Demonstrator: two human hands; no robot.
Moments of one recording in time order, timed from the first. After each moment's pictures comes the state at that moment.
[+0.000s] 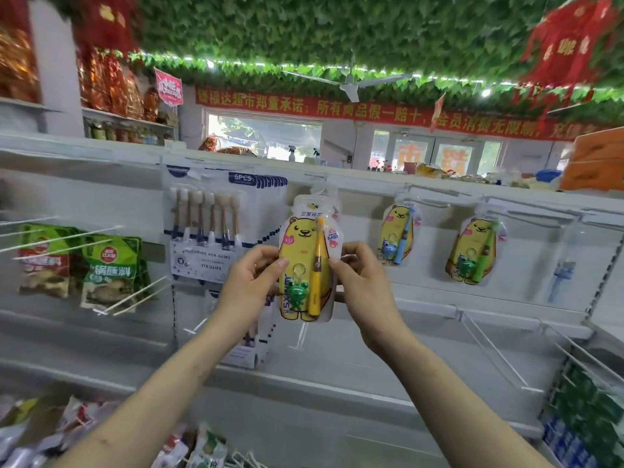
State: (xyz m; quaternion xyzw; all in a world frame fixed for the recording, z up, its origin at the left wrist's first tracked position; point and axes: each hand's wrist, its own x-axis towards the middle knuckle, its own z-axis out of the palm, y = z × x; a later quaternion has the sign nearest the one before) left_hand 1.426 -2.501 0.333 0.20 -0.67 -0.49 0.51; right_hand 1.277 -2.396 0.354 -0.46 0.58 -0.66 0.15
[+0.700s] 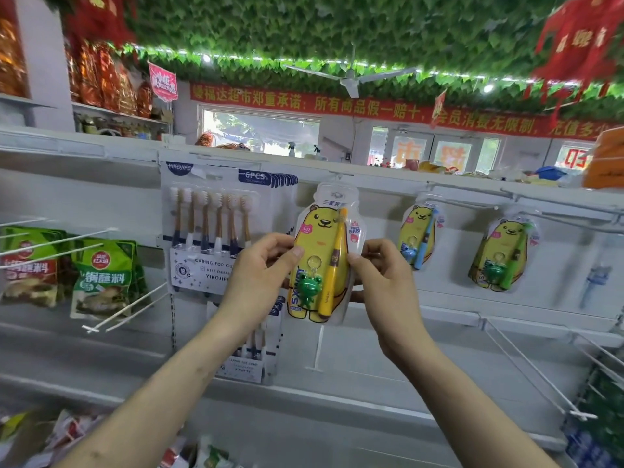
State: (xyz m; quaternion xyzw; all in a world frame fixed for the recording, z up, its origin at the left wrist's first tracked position) left_hand 1.419 -2.552 0.346 0.20 -0.70 -0.45 0.51; right_hand 1.277 -2.431 0.355 -0.44 0.55 -0.70 0.10
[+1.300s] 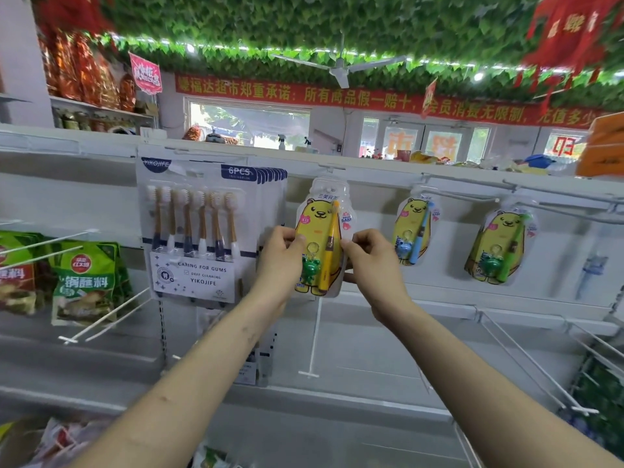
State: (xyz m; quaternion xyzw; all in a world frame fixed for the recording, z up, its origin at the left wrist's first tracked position) left_hand 1.339 -2.590 0.347 0.29 -0.64 -0.50 0.50; right_hand 1.225 -2.489 0.355 -0.40 0.63 -0.66 0.09
